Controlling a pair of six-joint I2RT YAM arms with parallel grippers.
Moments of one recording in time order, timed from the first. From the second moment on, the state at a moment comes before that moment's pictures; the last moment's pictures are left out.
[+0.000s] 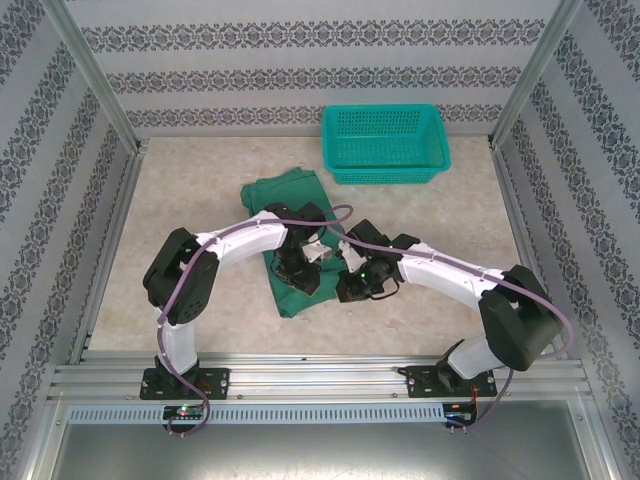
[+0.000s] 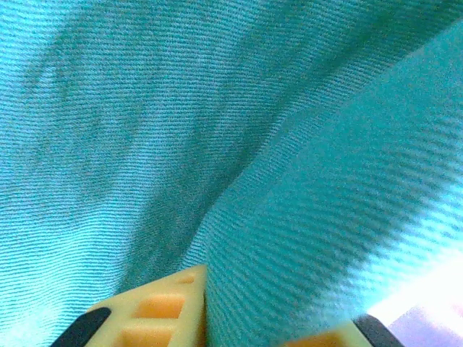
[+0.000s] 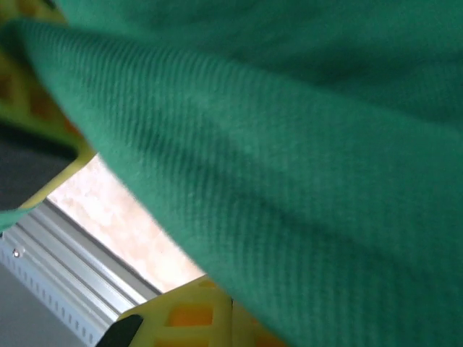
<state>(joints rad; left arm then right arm) -0.68 1.90 1.39 -1.07 0.40 -0.11 0.67 1.49 0.90 -0.68 -0.43 0.43</state>
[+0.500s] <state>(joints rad) -0.68 1.84 1.39 -1.06 0.24 -0.11 0.64 1.61 1.02 -0.69 -0.41 0.40</state>
